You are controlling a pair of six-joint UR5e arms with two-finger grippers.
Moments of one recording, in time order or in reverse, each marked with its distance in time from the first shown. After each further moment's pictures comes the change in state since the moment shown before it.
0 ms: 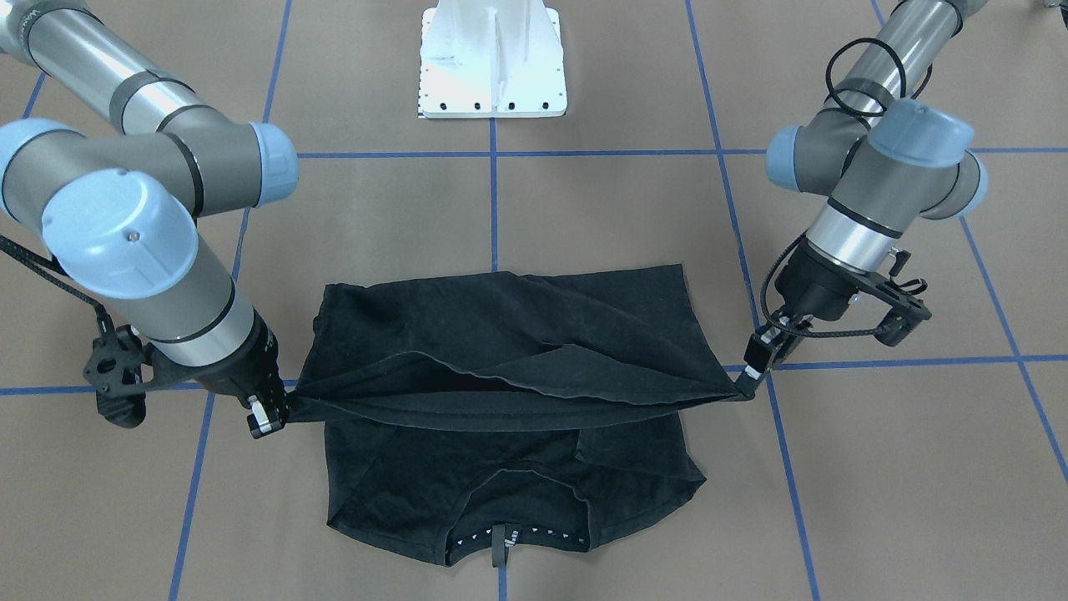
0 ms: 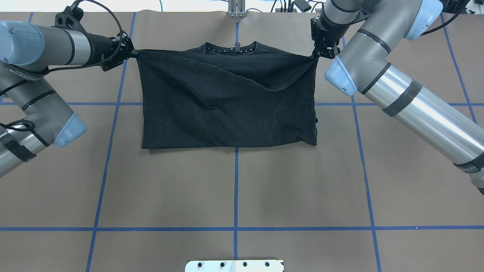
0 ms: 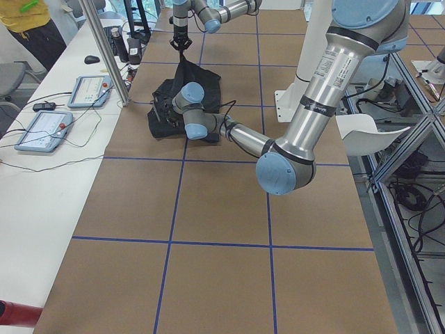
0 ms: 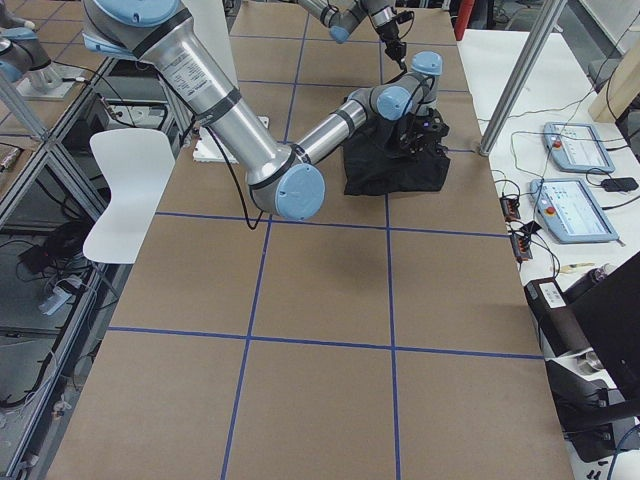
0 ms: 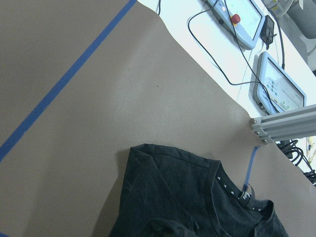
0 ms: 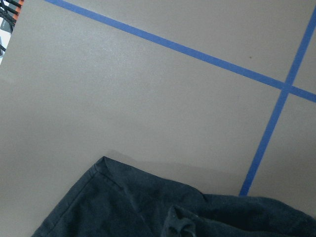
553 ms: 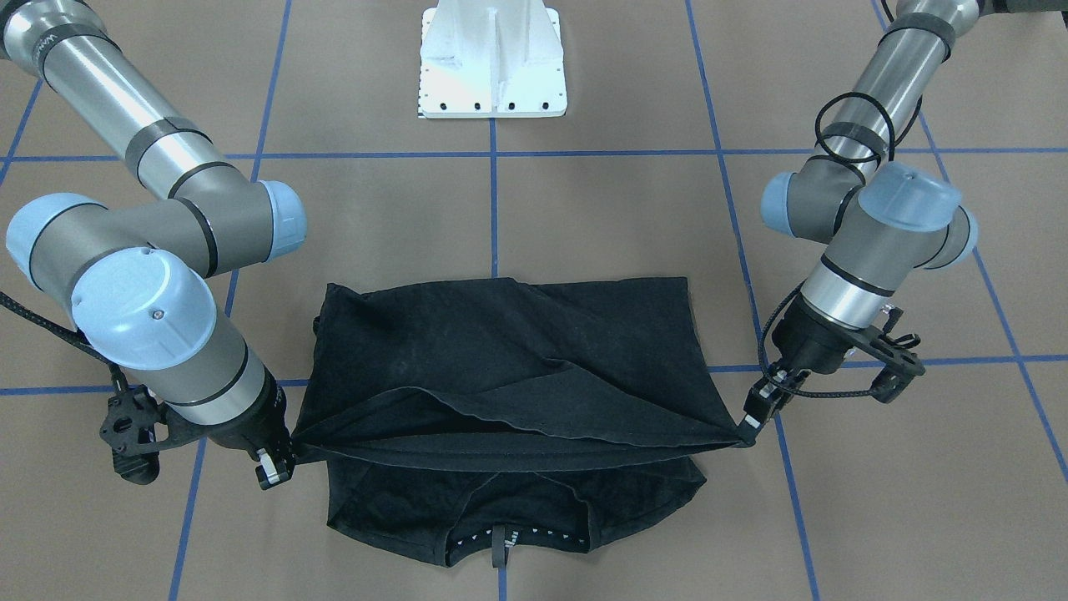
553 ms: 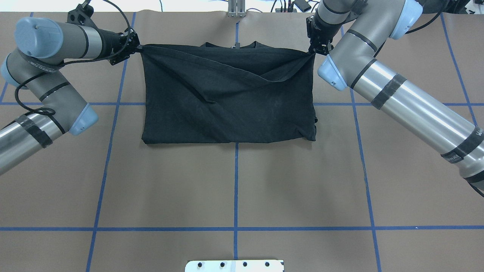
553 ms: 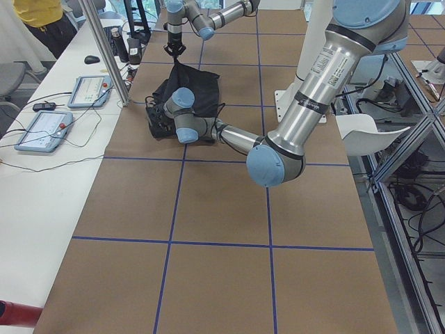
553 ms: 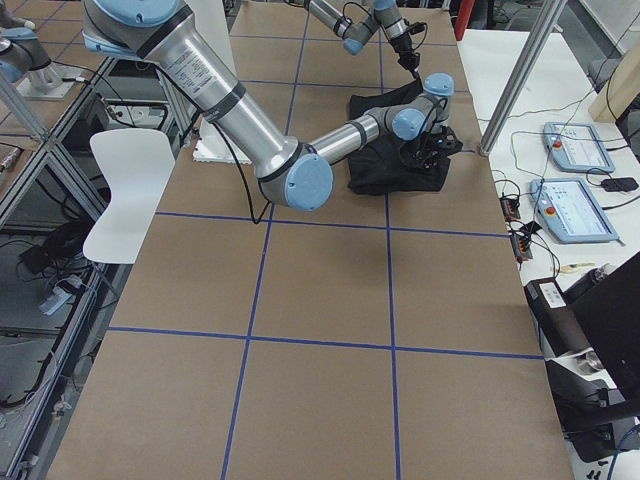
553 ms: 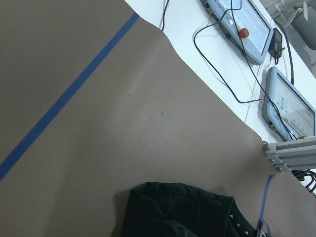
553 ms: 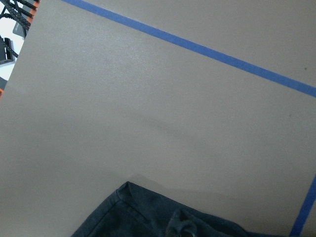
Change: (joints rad) left arm -0.005 -0.097 0.223 -0.112 0.017 0.001; right arm -0.003 0.053 -0.177 0.140 -0.035 -0.004
